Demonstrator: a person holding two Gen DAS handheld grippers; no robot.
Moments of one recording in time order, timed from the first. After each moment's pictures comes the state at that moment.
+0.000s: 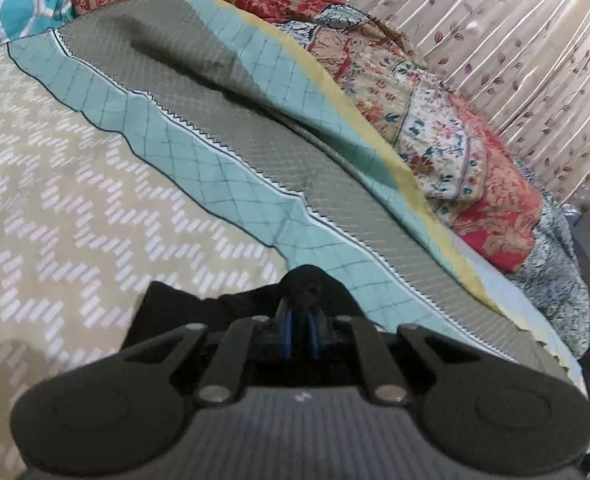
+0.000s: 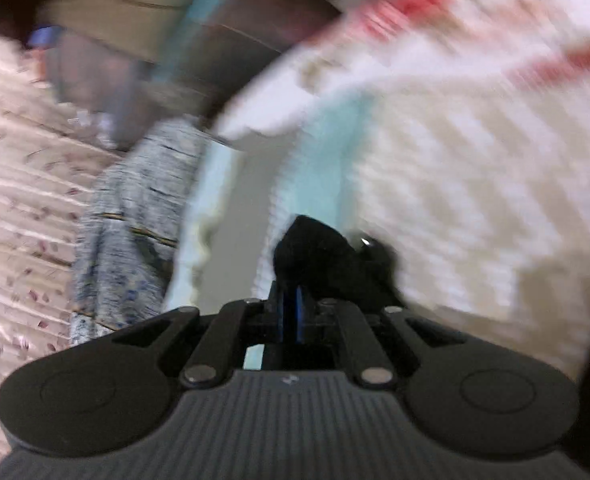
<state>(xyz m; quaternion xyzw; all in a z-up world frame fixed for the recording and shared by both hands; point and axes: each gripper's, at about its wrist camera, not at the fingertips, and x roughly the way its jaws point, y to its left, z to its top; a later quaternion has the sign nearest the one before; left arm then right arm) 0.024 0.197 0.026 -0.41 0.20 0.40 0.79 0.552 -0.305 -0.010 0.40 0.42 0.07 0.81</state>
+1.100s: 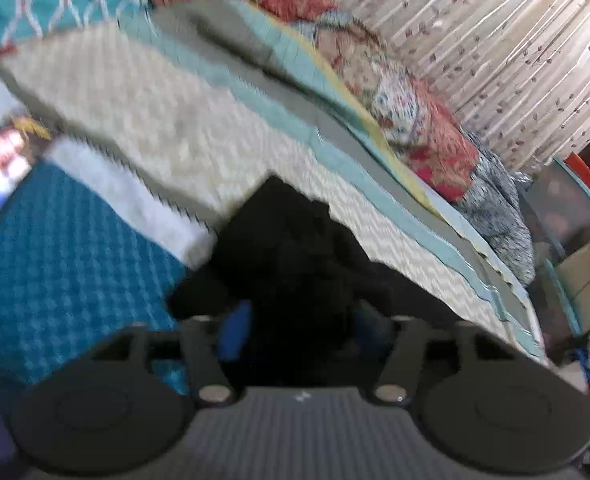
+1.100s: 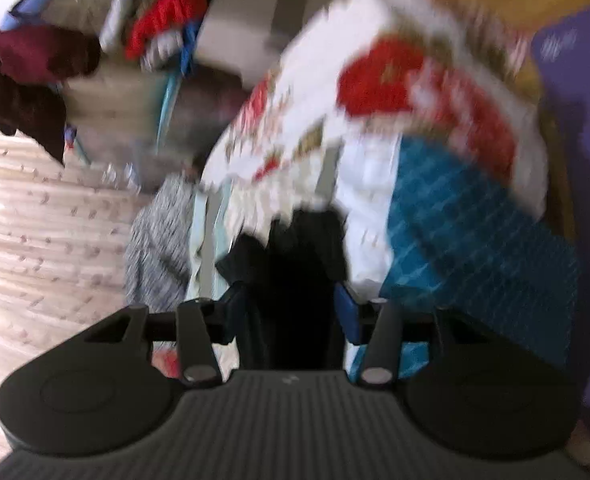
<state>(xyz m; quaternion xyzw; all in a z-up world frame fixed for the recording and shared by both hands) -0.184 0.012 0.070 -0.42 0.21 0.37 0.80 0.378 -0.569 0.014 0.48 0.37 0.08 0.79</state>
